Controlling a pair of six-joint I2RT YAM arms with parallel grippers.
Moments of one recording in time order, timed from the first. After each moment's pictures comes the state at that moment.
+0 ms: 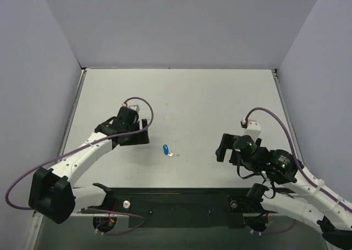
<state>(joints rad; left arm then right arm) -0.46 1.21 0.86 -0.66 -0.05 -0.52 0.90 0.70 0.86 -1.02 0.46 0.83</state>
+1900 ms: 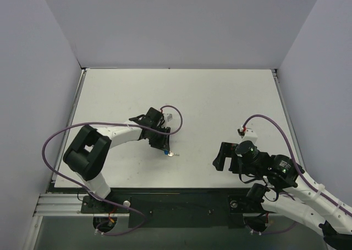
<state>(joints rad) -0.62 1.70 0.95 -0.36 0.28 -0.38 0.90 0.64 0.77 -1.02 0.25 0.86</state>
